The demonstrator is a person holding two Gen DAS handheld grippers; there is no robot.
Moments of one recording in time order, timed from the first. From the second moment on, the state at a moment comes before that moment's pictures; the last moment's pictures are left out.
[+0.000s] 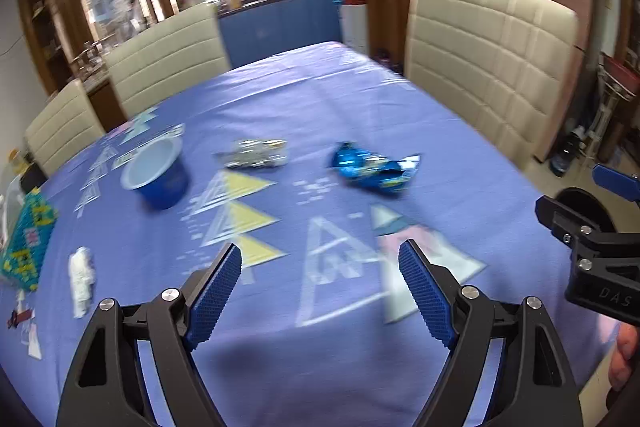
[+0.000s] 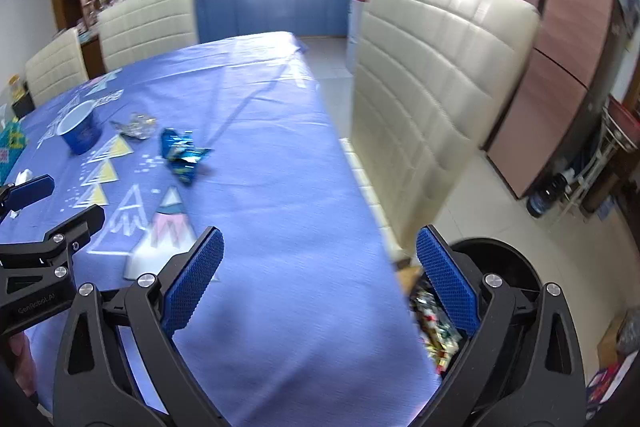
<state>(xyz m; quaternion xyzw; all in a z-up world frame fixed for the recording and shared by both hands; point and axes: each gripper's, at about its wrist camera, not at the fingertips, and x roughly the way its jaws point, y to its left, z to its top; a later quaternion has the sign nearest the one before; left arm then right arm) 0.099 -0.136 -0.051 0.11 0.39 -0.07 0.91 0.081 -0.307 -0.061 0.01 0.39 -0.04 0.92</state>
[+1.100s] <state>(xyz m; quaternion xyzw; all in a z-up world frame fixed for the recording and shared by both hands) 0.160 0.151 -0.105 -0.01 0.46 0.08 0.88 0.182 -0.035 -0.073 -0.11 0.41 0.10 0.90</state>
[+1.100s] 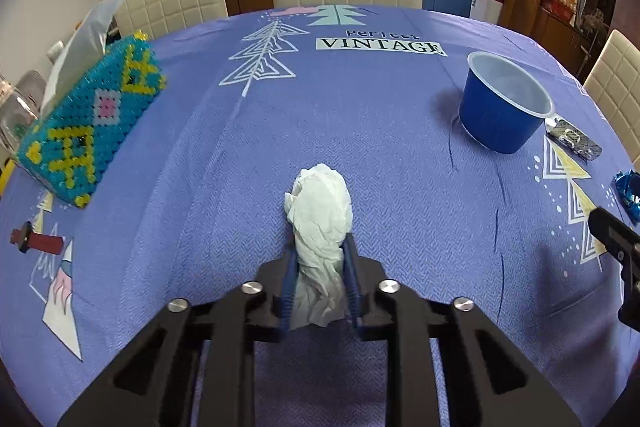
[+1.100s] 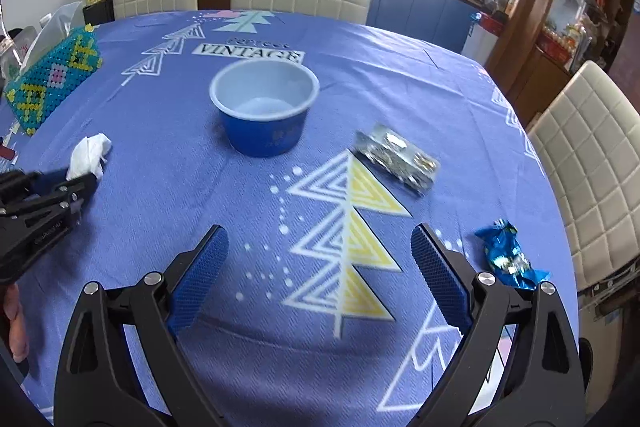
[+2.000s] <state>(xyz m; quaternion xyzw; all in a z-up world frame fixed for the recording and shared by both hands) 0.202 0.156 -0.083 0.01 0.45 0.09 0.89 0.233 0.022 -0.079 -0.14 0.44 0.19 0.87</state>
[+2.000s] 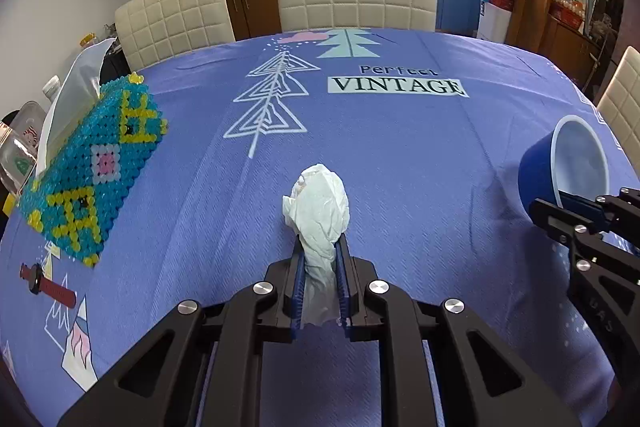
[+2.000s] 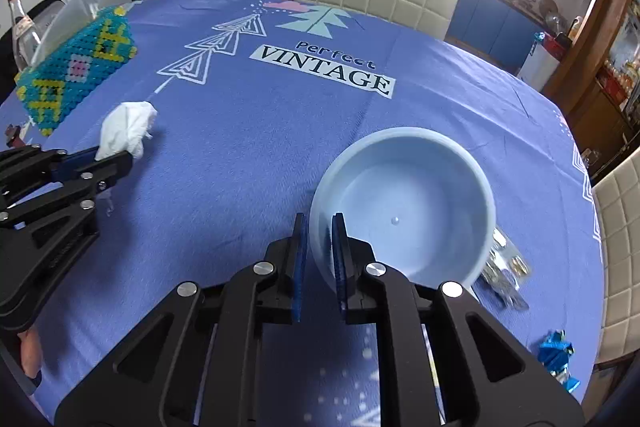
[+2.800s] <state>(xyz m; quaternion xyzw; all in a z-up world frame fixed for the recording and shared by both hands) 0.103 0.008 -0.044 0.07 0.41 0.00 0.91 0.076 -0.126 -0.031 -0.12 0.40 0.14 0.90</state>
